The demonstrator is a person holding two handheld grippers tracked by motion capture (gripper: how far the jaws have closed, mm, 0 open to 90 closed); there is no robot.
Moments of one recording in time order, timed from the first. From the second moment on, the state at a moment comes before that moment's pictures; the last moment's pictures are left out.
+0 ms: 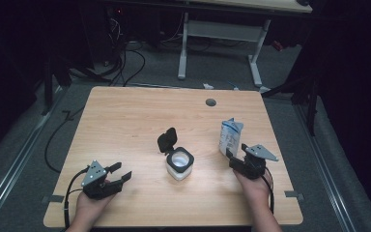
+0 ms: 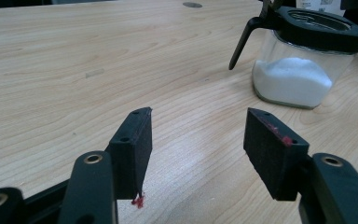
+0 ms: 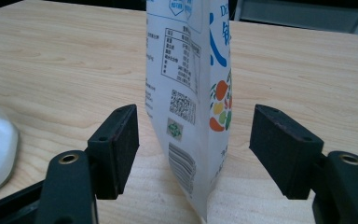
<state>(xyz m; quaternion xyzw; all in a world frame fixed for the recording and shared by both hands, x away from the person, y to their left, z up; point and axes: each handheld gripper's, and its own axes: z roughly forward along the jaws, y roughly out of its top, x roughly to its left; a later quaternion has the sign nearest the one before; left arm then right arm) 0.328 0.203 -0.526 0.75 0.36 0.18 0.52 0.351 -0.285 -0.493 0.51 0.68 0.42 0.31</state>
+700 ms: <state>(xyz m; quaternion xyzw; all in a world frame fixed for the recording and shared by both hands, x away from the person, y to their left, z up) 0.325 0.196 -0.524 0.75 0.37 0.19 0.51 0.295 -0.244 -0.495 0.48 0.71 0.43 0.30</state>
